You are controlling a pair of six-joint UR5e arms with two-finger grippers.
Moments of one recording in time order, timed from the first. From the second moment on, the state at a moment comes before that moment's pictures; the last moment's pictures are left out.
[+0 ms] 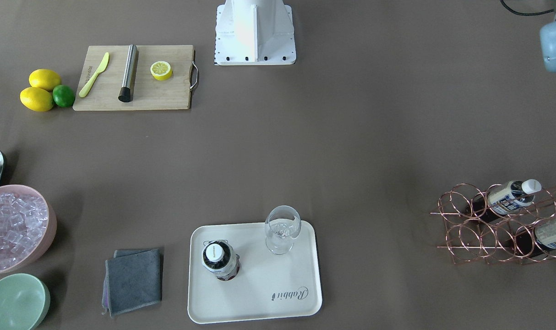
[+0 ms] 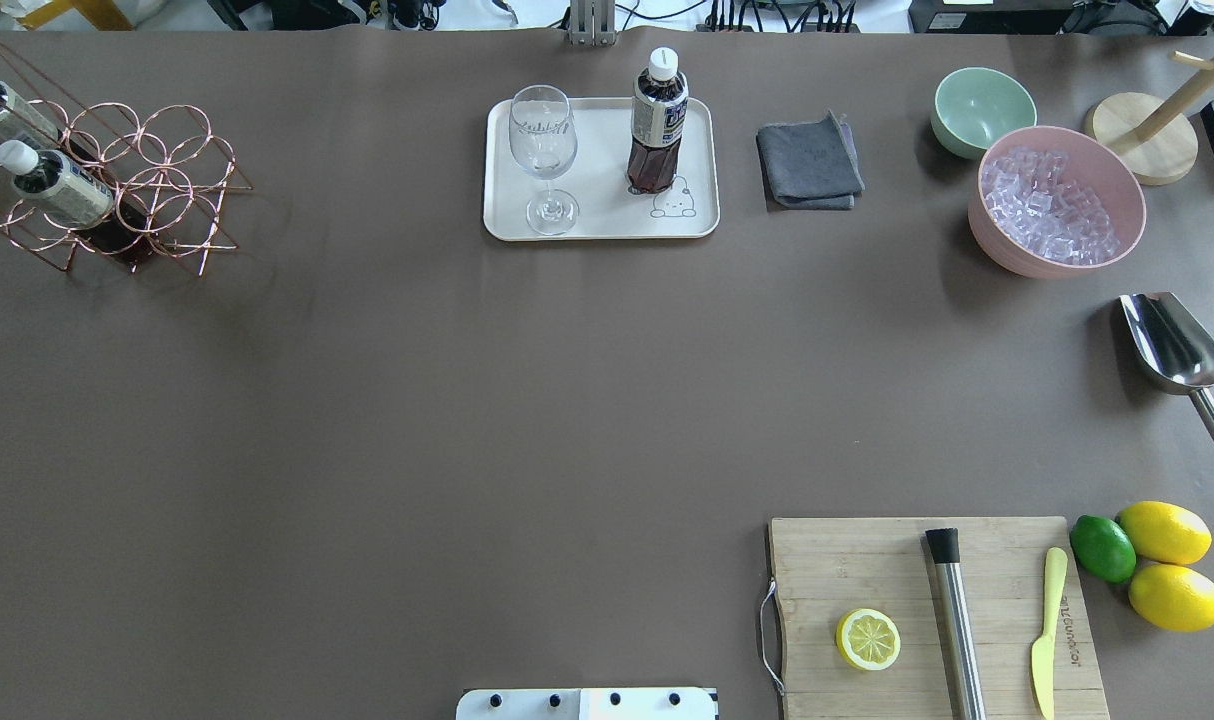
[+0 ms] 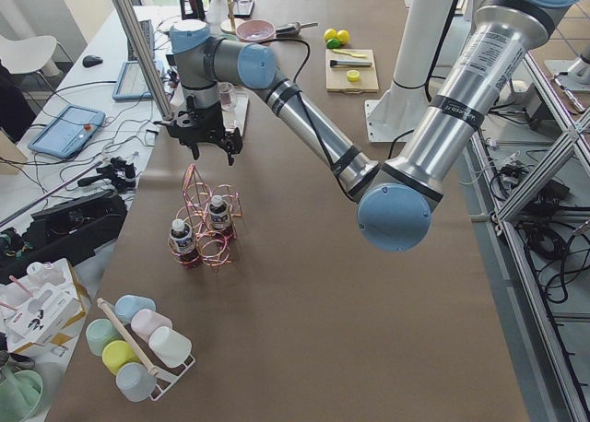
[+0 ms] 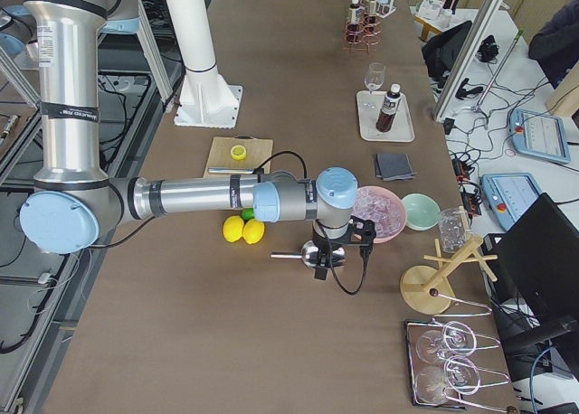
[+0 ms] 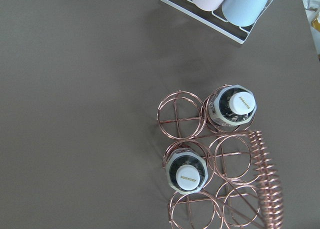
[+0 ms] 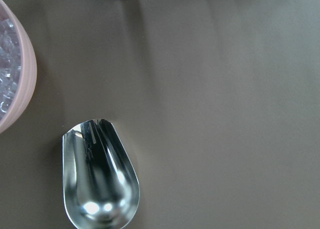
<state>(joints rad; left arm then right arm) -1.41 -2.05 -1.85 -0.99 -2.21 -1.65 1.50 -1.61 1.72 -1.59 2.29 0.29</state>
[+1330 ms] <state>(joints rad) -1.39 -1.49 -1.96 -1.40 -2.30 -1.57 1.47 -1.61 1.71 -1.59 2.29 0.29</state>
